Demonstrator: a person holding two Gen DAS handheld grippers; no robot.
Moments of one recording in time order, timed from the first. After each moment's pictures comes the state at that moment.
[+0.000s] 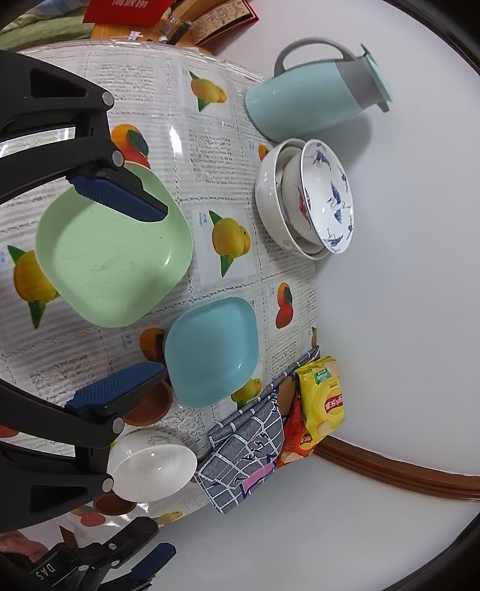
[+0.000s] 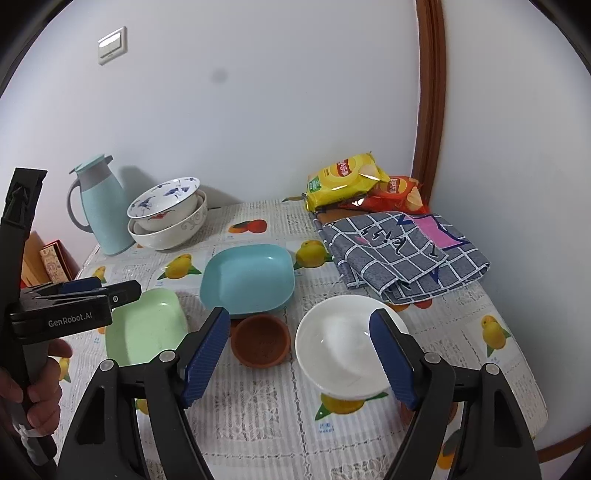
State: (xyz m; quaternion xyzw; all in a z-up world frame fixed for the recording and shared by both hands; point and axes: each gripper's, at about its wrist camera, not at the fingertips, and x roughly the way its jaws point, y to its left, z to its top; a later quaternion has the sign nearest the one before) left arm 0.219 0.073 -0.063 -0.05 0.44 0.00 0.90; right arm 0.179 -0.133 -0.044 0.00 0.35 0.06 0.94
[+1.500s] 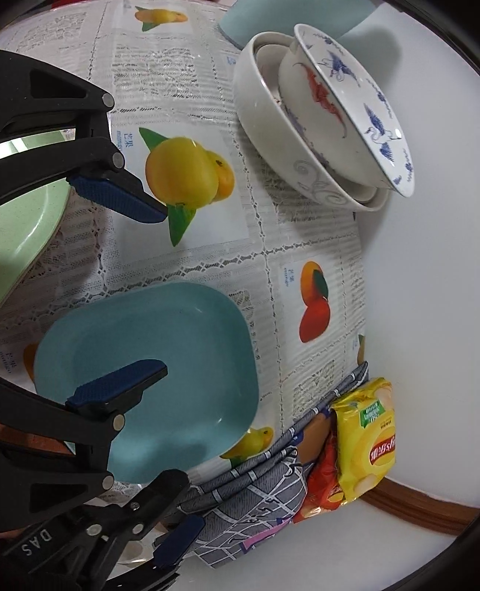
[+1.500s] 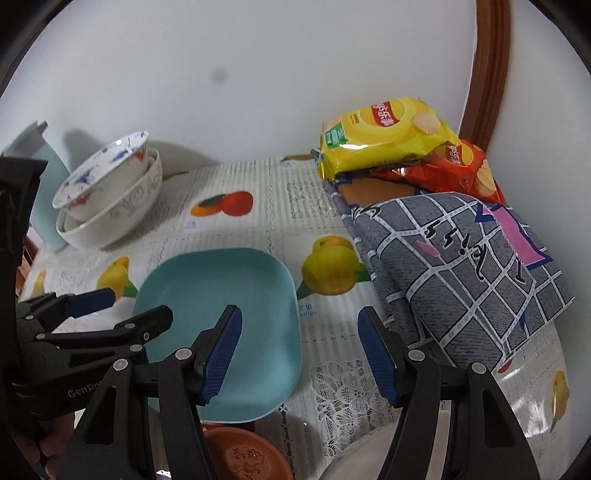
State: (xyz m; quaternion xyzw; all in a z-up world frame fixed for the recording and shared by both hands) left arm 0.360 0.057 -0.161 -0.04 0.52 -0.01 0.86; right arm 0.347 -0.094 -0.134 -0.02 0.43 0.06 0.90
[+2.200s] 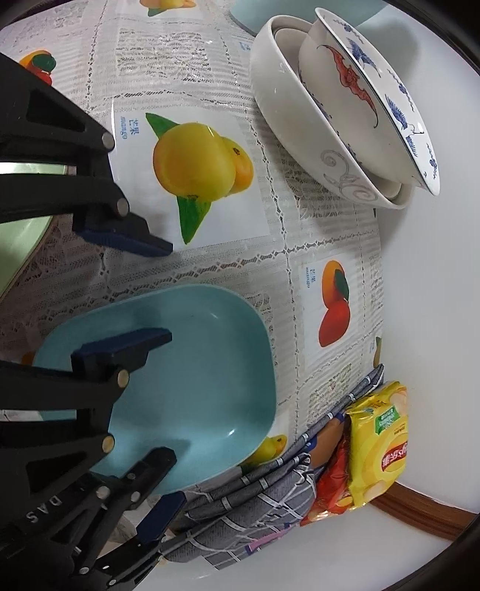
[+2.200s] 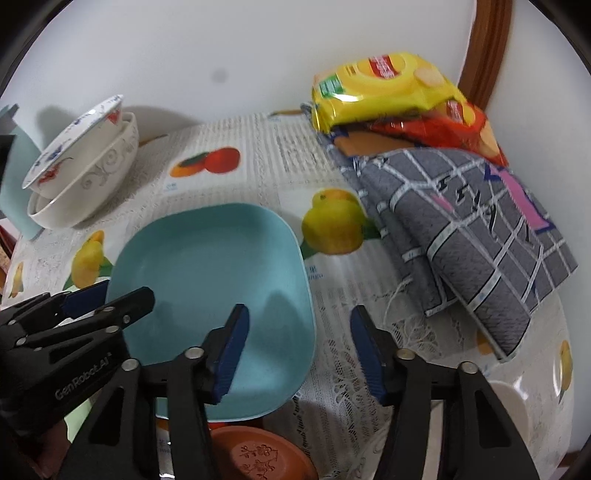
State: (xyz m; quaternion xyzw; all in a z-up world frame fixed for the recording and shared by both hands) left arm 0.365 0.059 -0.180 -0.05 0.53 -0.02 0.84; right arm 0.360 -0.083 -0.164 -0.02 0.50 0.02 0.87
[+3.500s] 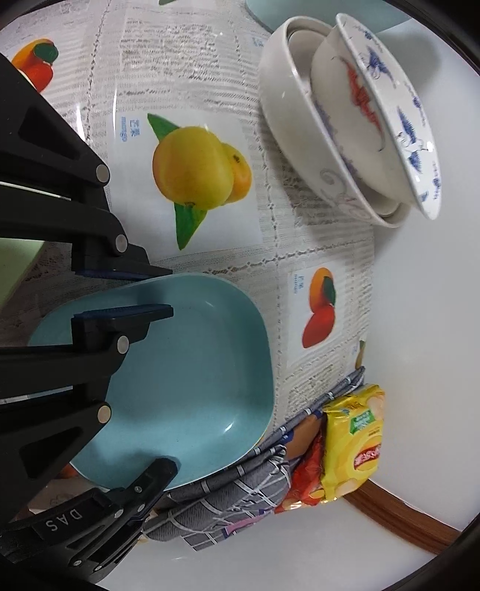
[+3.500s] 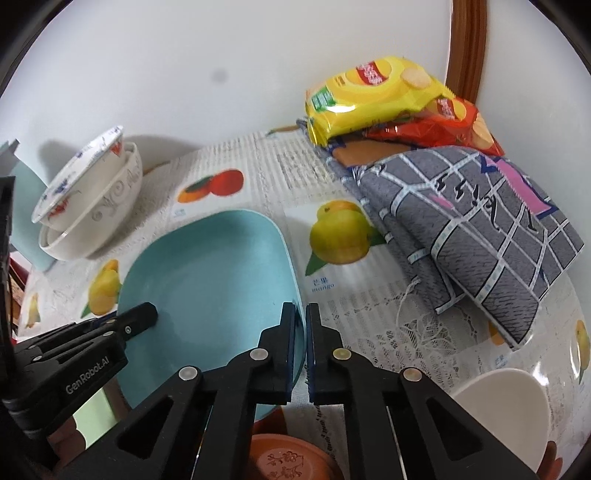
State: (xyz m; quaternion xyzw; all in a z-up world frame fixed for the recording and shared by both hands) left arm 0.360 0.079 -0.167 -0.10 0.52 -0.04 0.85; right arm 0.352 -0.085 -0.148 0.03 0.46 0.02 0.89
